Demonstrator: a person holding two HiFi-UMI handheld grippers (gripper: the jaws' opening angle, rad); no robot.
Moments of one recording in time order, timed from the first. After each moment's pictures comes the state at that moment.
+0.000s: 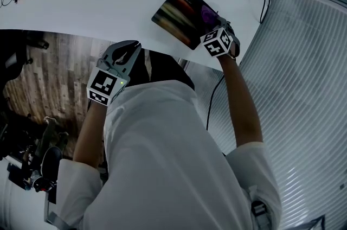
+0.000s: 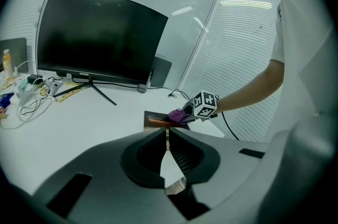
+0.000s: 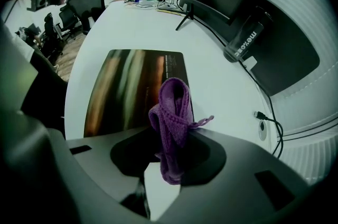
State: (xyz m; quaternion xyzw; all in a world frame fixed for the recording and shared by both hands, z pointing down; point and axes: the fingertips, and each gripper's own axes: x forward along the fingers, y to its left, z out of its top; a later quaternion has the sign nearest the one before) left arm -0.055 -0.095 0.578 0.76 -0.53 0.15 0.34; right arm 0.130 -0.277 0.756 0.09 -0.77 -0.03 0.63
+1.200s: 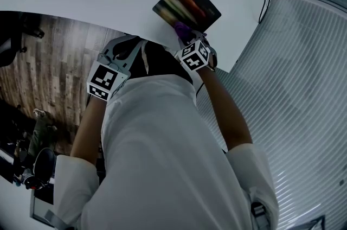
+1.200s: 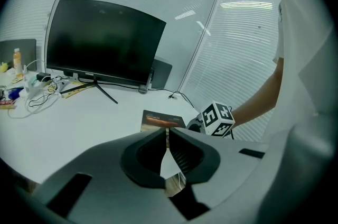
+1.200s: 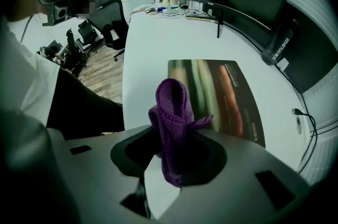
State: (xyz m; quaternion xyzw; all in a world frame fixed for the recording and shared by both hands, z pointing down) left arm -0.038 -0.069 0.572 0.75 -0.55 0.13 0.33; right arm 0.108 -0.129 0.748 -0.01 -0.79 0.05 0.61
